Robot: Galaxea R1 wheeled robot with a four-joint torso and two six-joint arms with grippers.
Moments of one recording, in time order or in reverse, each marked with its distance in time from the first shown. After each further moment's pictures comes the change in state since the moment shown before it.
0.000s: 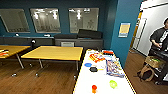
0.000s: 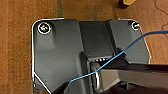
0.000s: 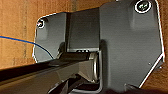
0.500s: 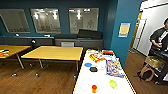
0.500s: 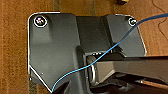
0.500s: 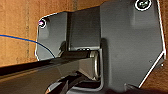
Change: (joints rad) left arm 0.023 -0.014 0.039 0.000 0.001 0.000; right arm -0.008 -0.058 0.092 0.001 0.011 0.007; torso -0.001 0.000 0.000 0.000
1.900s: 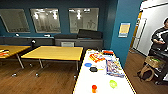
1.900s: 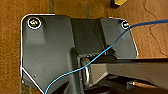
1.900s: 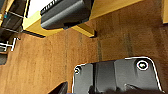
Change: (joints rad) left arm -0.001 -0.058 0.113 0.000 -0.001 -0.002; right arm 0.213 -0.964 1.218 0.079 0.140 0.046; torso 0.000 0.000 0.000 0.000
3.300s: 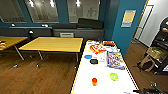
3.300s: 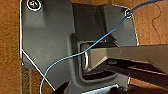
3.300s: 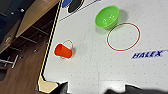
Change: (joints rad) left arm -0.031 0.000 -0.002 -0.001 -0.006 -0.009; right arm 0.758 -0.236 0.164 0.281 -0.358 0.007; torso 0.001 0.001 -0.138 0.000
